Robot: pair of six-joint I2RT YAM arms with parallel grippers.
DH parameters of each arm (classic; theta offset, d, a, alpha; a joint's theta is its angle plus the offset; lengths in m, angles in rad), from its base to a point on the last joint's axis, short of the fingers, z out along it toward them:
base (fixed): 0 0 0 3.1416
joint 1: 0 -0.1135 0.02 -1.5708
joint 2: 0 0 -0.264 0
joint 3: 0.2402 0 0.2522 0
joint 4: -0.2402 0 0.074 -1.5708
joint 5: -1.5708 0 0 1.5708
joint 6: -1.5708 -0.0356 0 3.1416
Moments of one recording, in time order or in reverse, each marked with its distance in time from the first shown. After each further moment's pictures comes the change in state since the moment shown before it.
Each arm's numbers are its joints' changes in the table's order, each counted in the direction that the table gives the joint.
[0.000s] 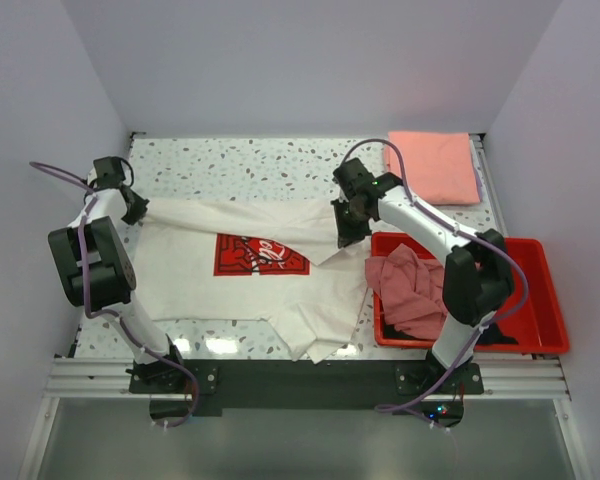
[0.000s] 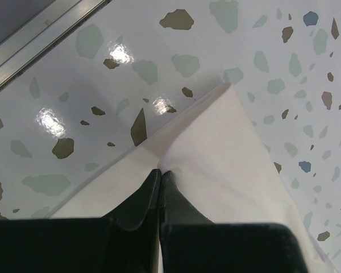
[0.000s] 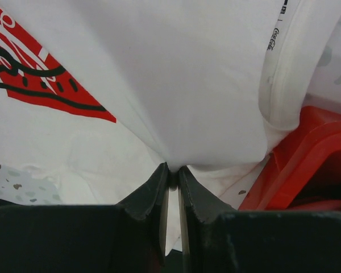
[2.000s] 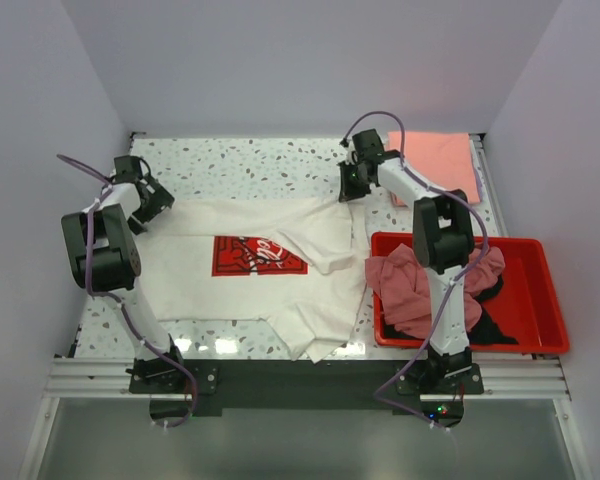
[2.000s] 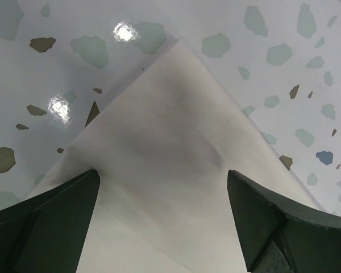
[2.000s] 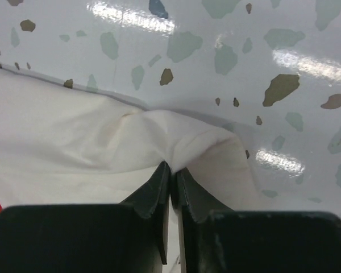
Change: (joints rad) left arm 0.073 -0.130 0.066 -0.020 -0.001 -0.037; right arm 0.237 -0.486 0.387 0.302 0.153 0.228
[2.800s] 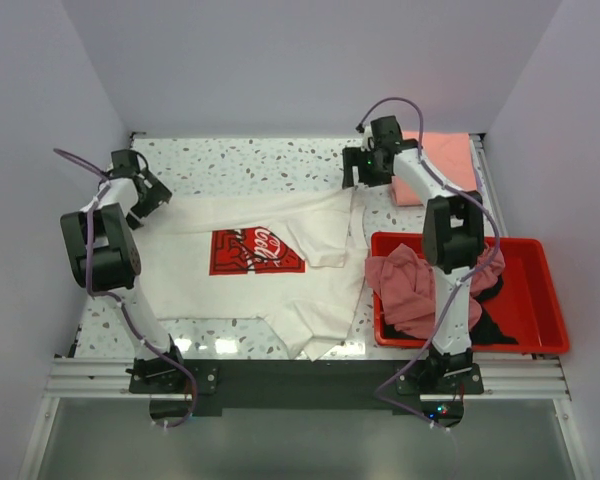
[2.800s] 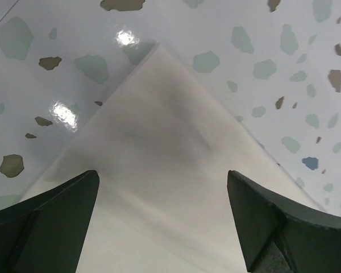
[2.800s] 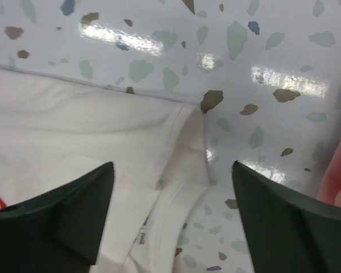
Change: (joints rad) left arm -0.002 -0.014 0.057 -0.040 0.014 -0.006; right arm 0.072 0.010 0.080 -0.054 -0.036 0.064
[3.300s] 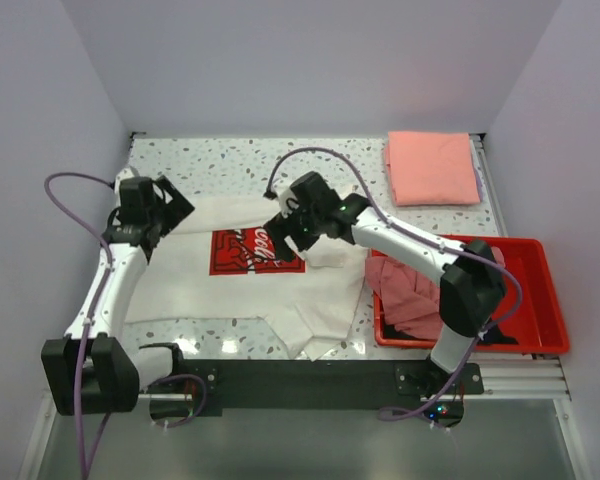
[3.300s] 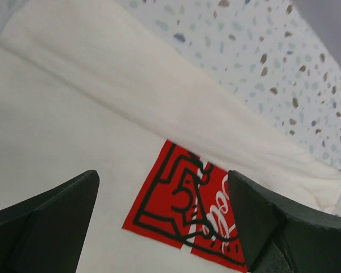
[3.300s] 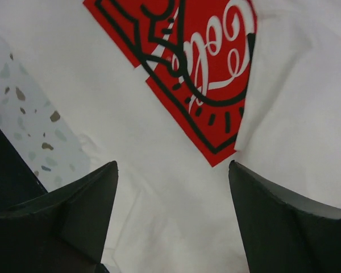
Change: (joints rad) left arm 0.206 0.776 -0.422 0.011 -0.044 0.086; right arm -0.539 0.510 -0.467 0.090 0.036 0.064
